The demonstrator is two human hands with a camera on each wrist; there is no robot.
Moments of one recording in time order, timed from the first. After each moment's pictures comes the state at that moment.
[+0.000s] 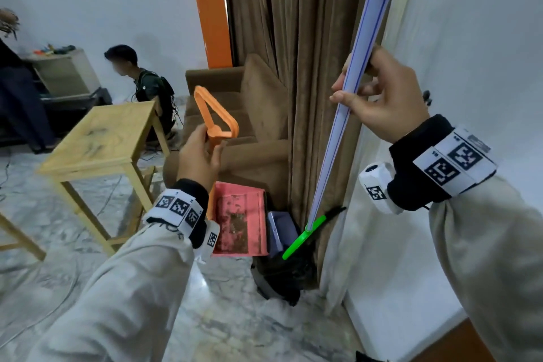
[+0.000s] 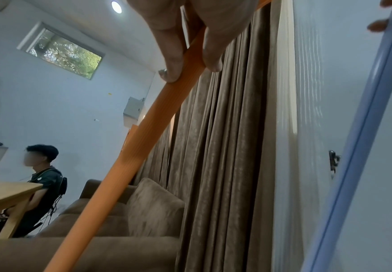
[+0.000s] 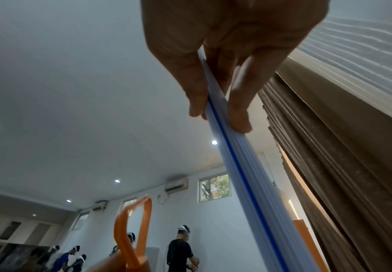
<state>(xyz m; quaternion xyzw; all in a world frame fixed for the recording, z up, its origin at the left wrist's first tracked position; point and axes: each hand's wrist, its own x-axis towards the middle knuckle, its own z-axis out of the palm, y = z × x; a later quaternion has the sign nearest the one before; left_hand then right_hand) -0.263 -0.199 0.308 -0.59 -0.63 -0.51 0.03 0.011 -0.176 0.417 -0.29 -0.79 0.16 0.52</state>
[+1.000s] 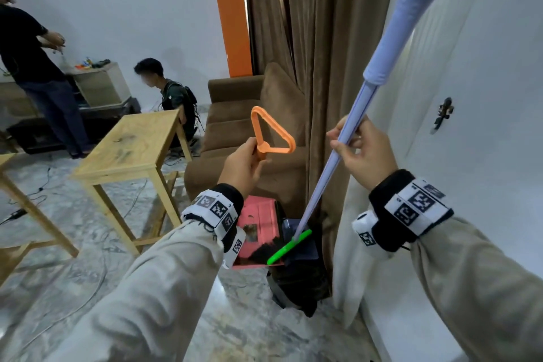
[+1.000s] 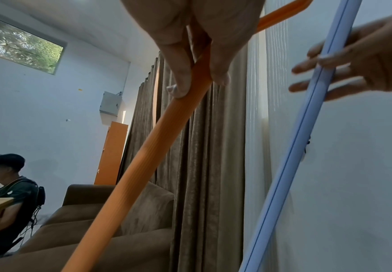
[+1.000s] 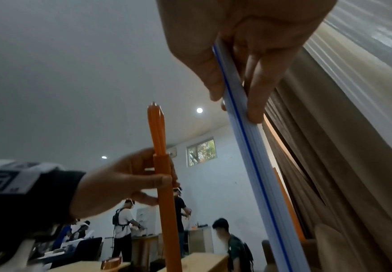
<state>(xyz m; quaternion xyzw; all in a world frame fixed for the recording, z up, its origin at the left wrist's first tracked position) -0.233 -0.187 0.303 -0.66 -0.62 -0.42 -0.03 -0.009 -0.145 0.330 -0.34 -0.72 0.26 0.54</state>
